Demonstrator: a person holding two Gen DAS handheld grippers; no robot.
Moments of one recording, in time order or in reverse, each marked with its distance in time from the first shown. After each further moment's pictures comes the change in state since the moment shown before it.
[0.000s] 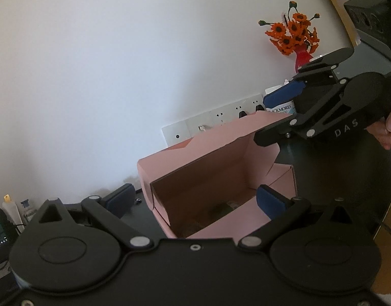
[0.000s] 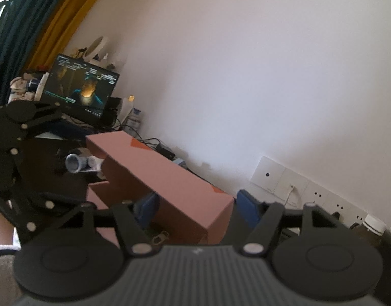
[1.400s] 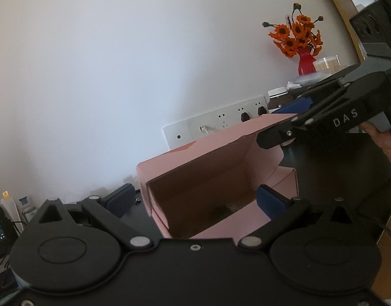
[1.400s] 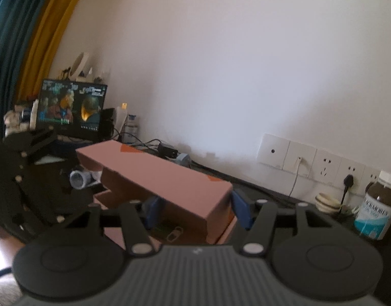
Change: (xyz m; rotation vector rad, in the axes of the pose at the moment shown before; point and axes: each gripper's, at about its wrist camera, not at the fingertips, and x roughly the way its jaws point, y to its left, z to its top) left arm 0.007 -0.001 -0.002 -0.017 -0.009 0.006; right arm 0.003 -0.015 -0.008 0.236 0.033 0.035
